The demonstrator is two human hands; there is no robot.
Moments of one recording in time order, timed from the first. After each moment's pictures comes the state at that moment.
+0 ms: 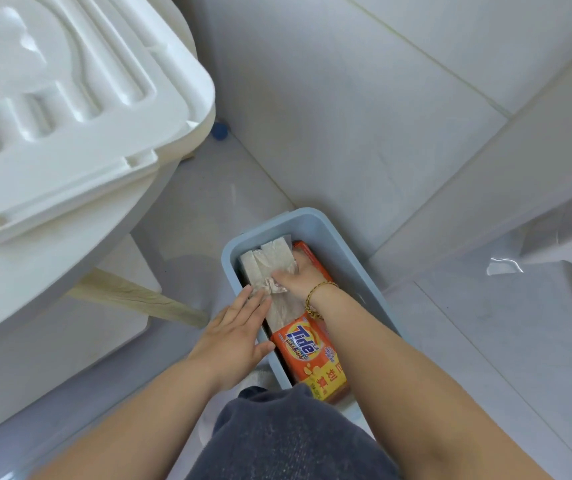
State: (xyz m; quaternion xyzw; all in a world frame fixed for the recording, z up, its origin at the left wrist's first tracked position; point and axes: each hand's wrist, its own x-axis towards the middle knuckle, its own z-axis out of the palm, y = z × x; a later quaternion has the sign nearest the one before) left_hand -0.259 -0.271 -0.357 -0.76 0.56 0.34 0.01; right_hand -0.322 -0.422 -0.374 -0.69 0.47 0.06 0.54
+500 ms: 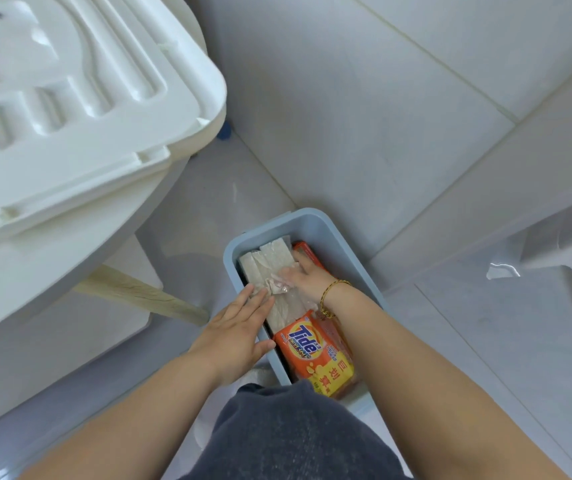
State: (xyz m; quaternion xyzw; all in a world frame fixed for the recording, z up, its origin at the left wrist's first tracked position) left_hand -0.255 -0.273 -0.356 -0.75 0.56 0.35 0.00; right_hand -0.332 -0.431 -0.370 -0.72 0.43 0.12 0.53
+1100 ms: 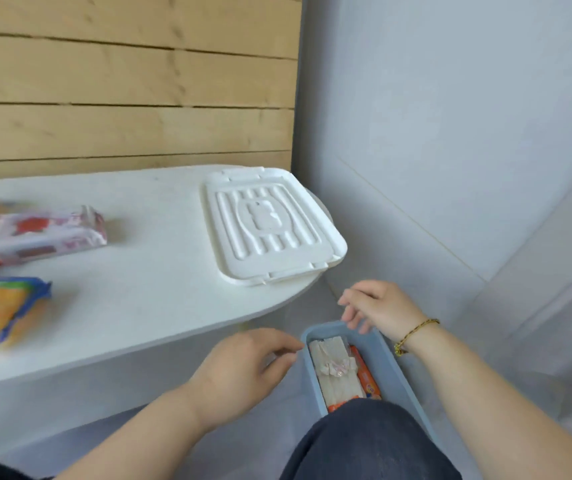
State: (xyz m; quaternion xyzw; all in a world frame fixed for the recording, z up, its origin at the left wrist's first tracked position) left_hand -0.257 -0.153 -0.148 -0.79 0.51 0.13 -0.32; right_hand -0.339 -0.352 -0.123 -0.81 0.29 -0.05 0.51
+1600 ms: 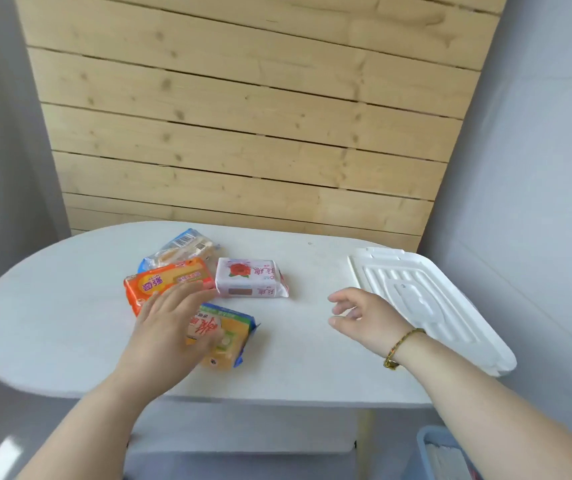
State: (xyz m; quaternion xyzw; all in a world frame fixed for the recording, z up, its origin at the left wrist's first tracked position) left_hand -0.133 0.062 -0.093 -0.92 0.21 -0.14 -0.30; right_hand -0.184 -0.190 -0.061 -0.93 0.09 -0.01 0.37
